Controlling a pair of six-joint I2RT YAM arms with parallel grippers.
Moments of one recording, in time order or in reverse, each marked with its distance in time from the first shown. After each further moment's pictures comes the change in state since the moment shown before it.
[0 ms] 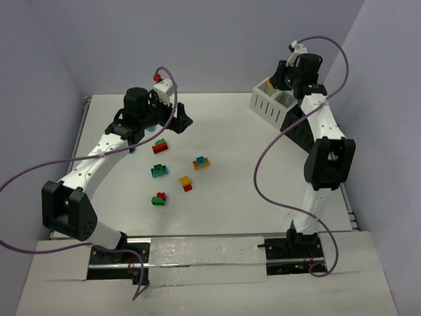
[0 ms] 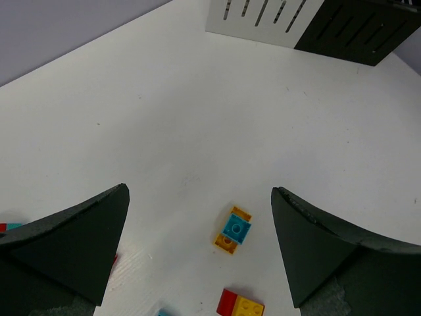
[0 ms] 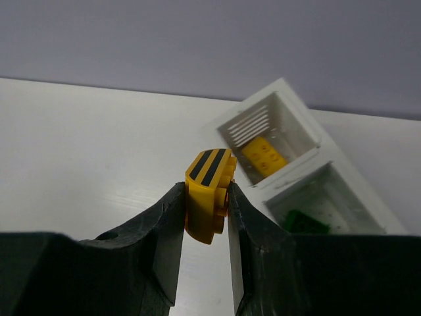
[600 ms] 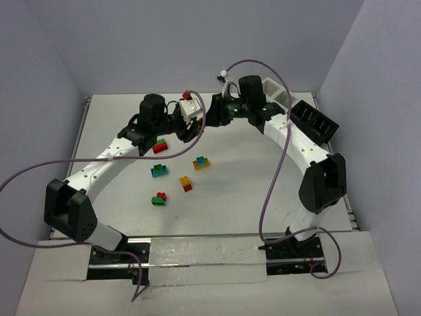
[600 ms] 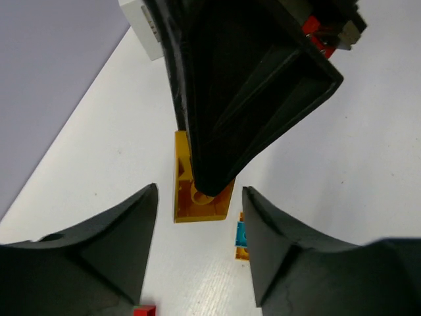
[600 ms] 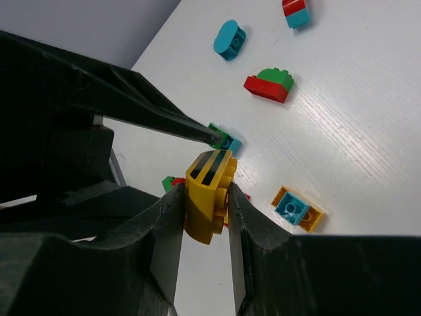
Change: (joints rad) left arm -0.145 0.004 -0.021 0.019 0.095 0.413; right arm 0.468 -0.234 -0.277 -0.057 -0.399 0.210
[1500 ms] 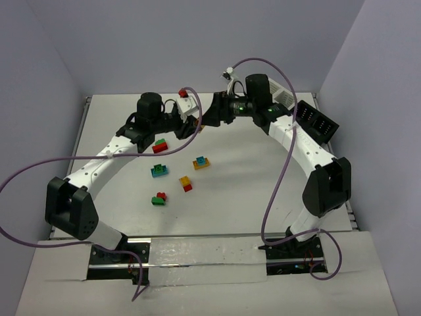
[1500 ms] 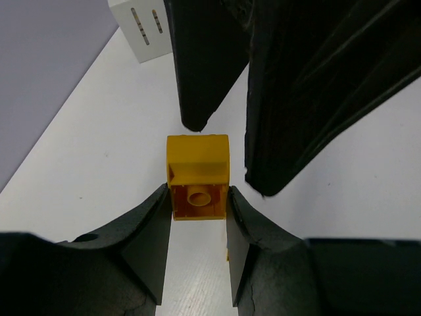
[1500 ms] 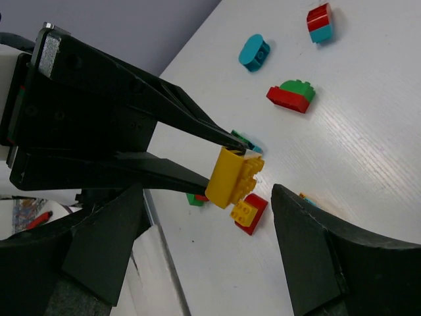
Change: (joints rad) left arm 0.043 0.016 0.002 0.017 0.094 -0.042; right arm -0.029 -0.049 -0.037 0.066 -0.093 0.062
